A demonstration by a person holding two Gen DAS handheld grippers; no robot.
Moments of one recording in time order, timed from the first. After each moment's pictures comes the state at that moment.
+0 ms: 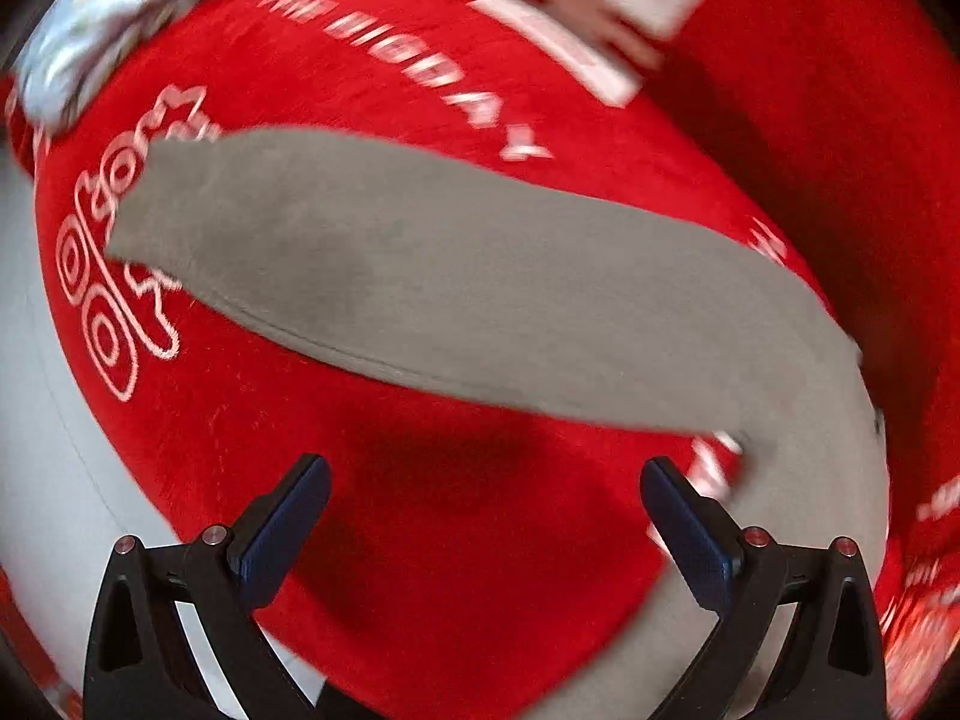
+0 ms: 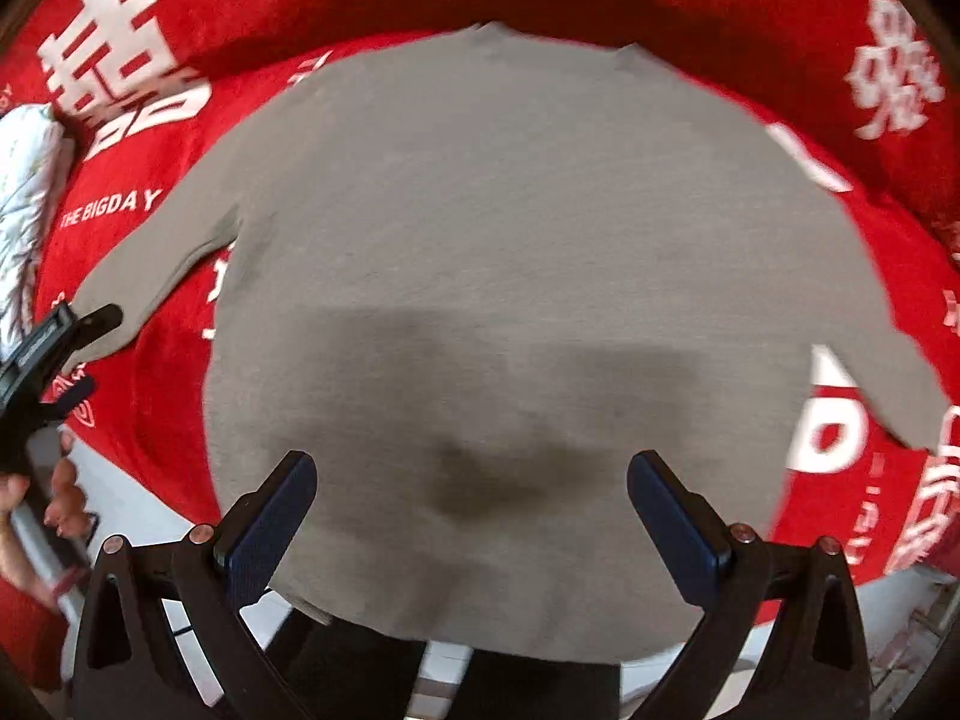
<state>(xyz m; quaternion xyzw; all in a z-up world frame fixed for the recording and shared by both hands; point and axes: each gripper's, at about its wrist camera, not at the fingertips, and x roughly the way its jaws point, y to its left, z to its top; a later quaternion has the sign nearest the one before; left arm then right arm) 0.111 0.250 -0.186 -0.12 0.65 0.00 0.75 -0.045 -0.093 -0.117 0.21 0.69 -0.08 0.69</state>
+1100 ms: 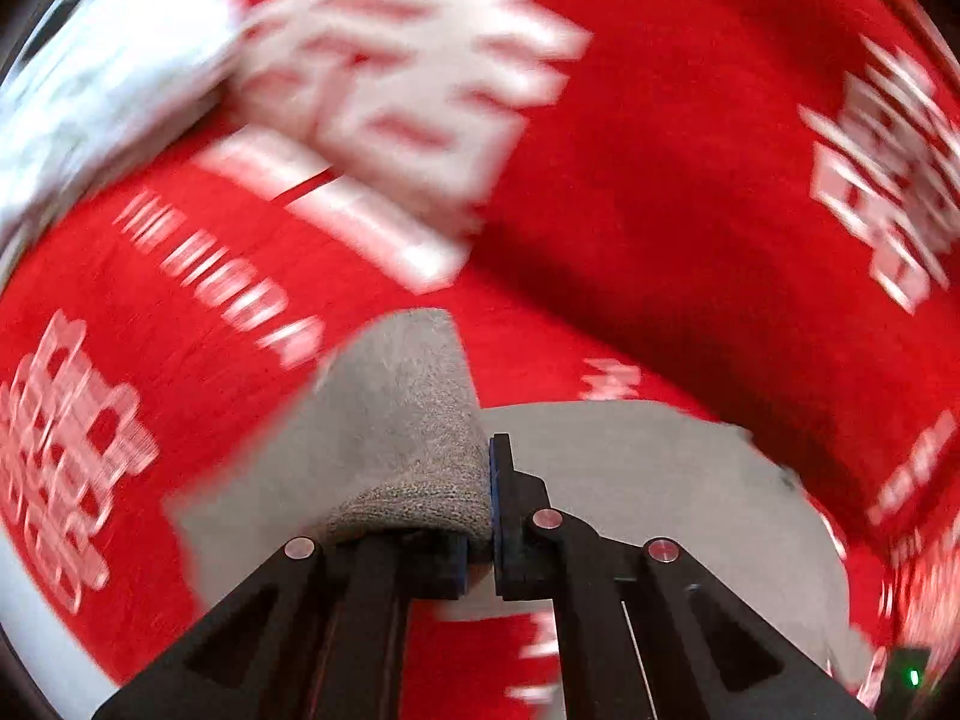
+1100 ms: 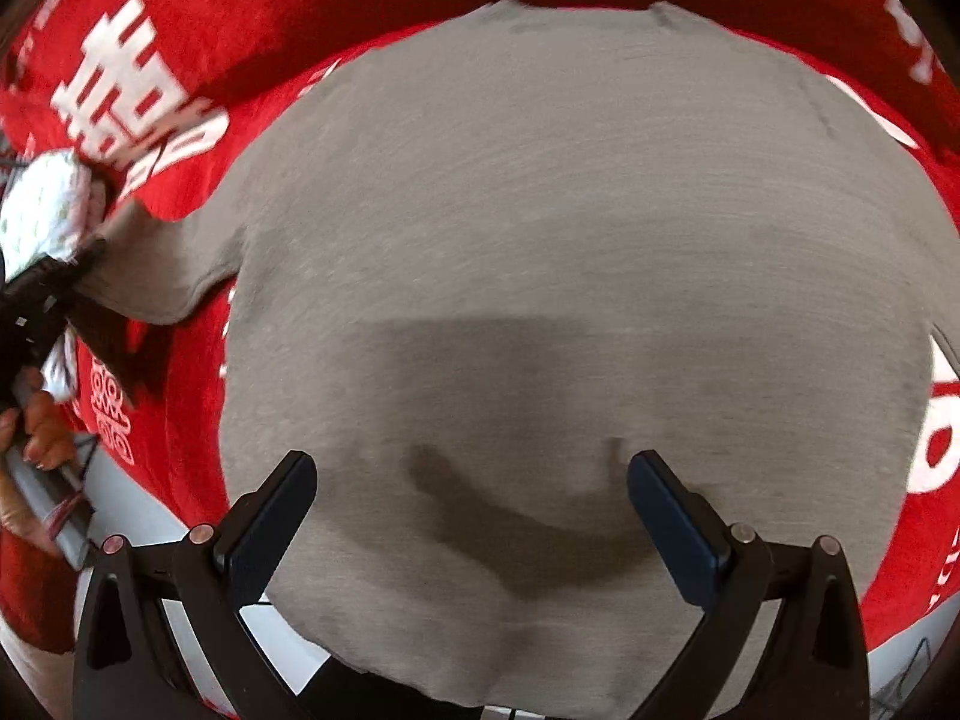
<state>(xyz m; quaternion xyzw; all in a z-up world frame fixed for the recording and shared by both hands) 0.153 0.176 -0.117 -0.09 0.49 -0.16 0.85 -0.063 -0.123 -0.155 0.29 0.64 -0.06 0.71</state>
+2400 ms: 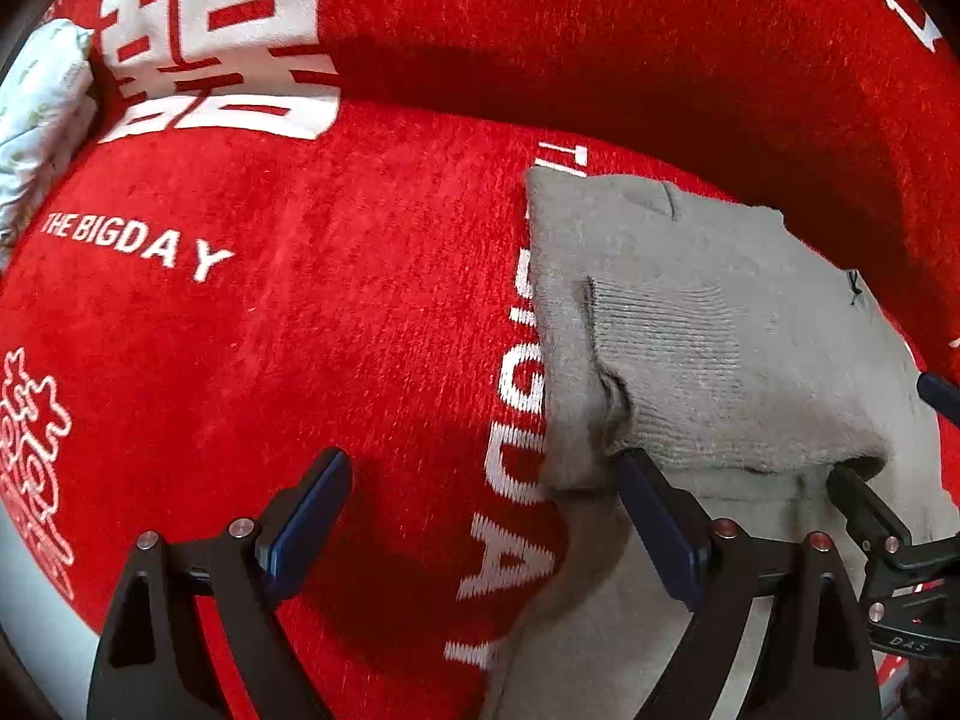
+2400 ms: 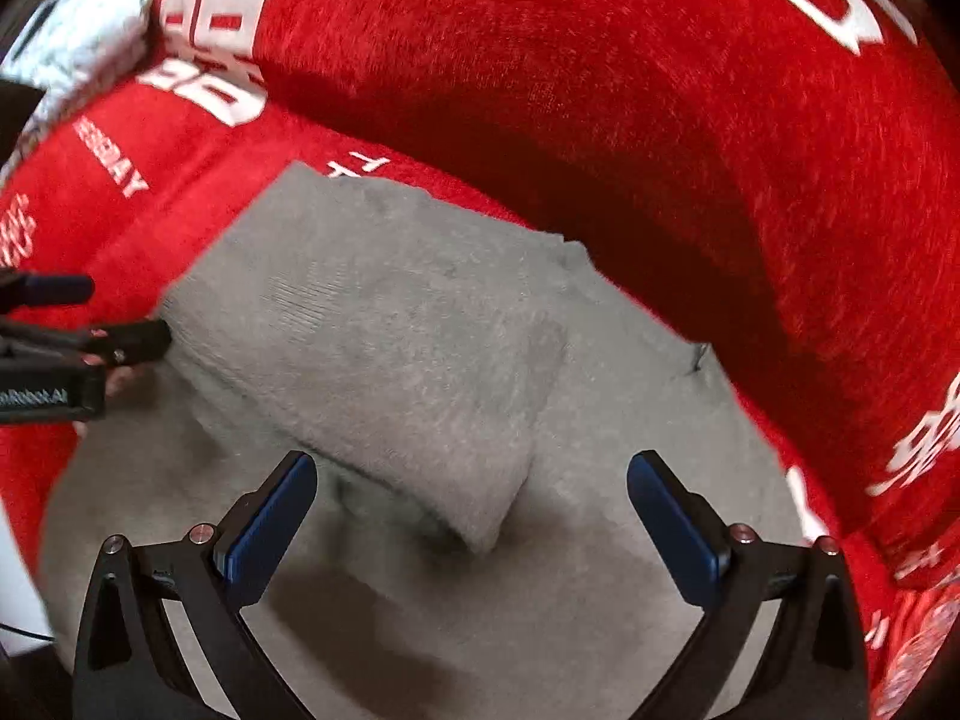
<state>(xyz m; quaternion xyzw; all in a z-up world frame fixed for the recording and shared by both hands) 0.126 0.113 -0.193 0.07 0.60 -0.16 0.78 0.045 -0.109 -0.162 -0.07 0.57 -0.03 0.82</state>
